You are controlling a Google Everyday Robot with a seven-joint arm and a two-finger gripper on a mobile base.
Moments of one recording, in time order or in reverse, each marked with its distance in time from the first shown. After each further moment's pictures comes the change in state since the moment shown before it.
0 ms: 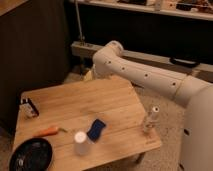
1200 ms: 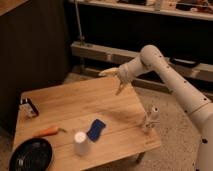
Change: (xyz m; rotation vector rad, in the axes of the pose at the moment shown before) arm -0.049 0.042 -0.037 0.514 -0.399 0.748
